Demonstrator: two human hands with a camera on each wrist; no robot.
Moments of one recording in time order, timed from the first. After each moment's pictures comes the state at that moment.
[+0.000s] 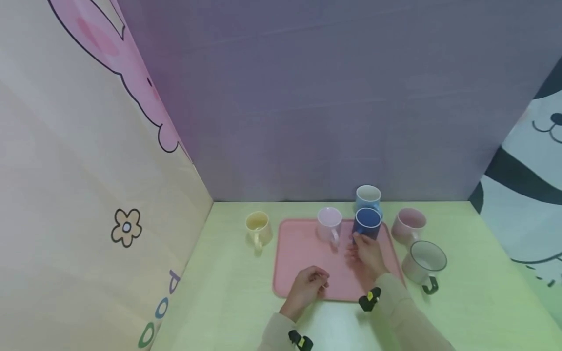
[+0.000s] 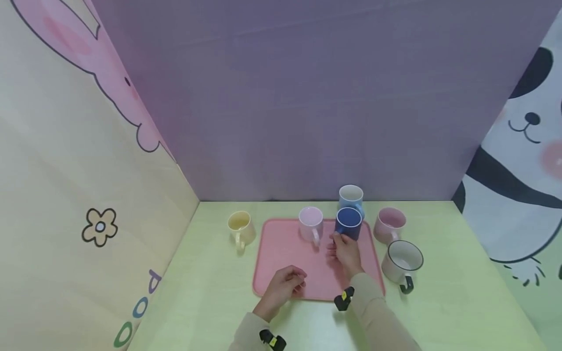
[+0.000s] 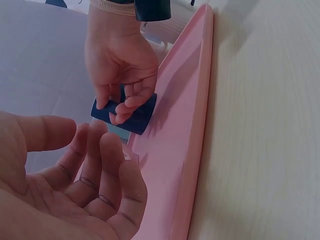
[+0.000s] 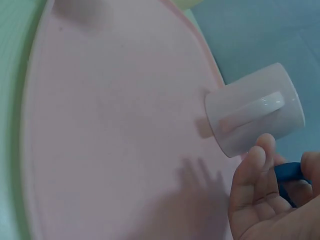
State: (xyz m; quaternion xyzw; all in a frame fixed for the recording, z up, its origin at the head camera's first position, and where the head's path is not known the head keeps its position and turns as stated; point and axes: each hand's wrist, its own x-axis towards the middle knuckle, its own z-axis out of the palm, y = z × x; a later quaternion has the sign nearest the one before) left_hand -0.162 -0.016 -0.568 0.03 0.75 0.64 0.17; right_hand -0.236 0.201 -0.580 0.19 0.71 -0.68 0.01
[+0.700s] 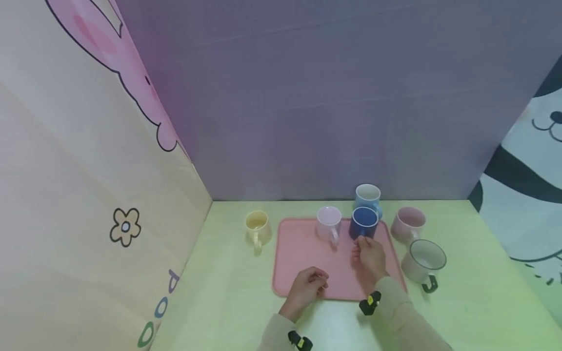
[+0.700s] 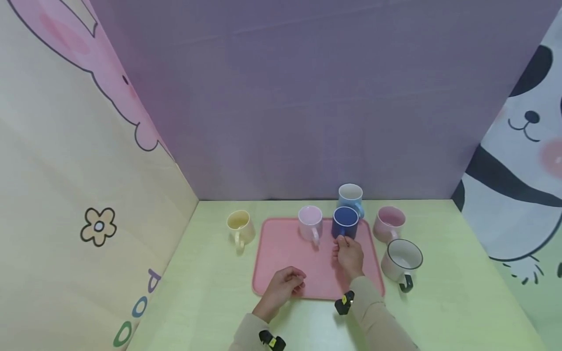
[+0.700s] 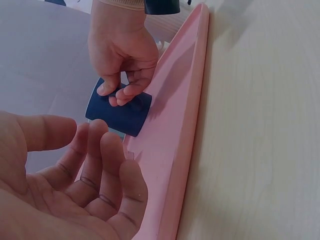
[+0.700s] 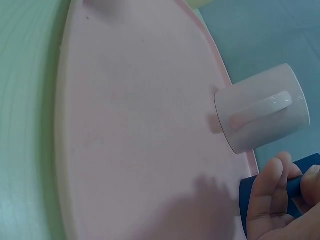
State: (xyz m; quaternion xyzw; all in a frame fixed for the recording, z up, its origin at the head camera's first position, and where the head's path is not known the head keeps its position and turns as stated) left_hand -0.161 -0.018 -0.574 0.03 0.74 0.65 0.17; right_hand -0.229 0.202 -0.585 0.20 0.73 -0.65 -0.03
